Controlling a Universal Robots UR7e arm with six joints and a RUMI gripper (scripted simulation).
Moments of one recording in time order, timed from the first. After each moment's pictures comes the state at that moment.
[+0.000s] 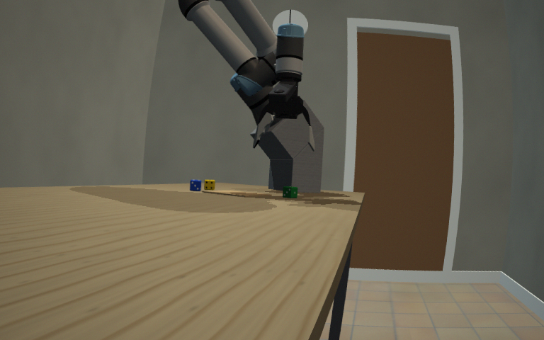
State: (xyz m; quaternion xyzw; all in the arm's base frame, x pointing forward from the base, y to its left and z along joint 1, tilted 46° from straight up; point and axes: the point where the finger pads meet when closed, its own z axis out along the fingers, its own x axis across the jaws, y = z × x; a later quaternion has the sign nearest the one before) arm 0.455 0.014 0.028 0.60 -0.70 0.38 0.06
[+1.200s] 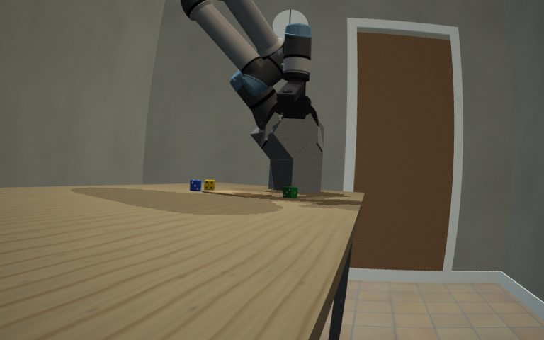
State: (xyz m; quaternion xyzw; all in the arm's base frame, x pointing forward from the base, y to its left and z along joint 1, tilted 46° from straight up) arm 0.466 0.032 0.018 0.60 -0.70 0.38 0.06
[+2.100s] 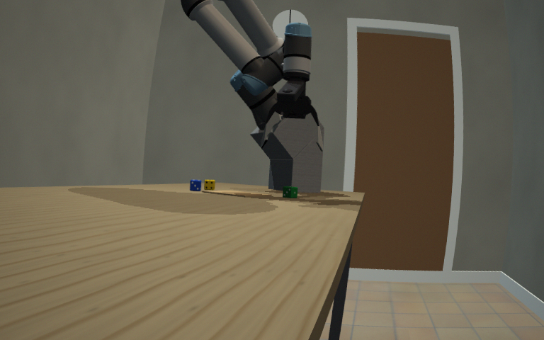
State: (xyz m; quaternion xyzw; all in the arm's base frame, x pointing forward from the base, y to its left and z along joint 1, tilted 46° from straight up) arm 0.466 0.033 0.018 0.60 -0.70 0.38 0.06
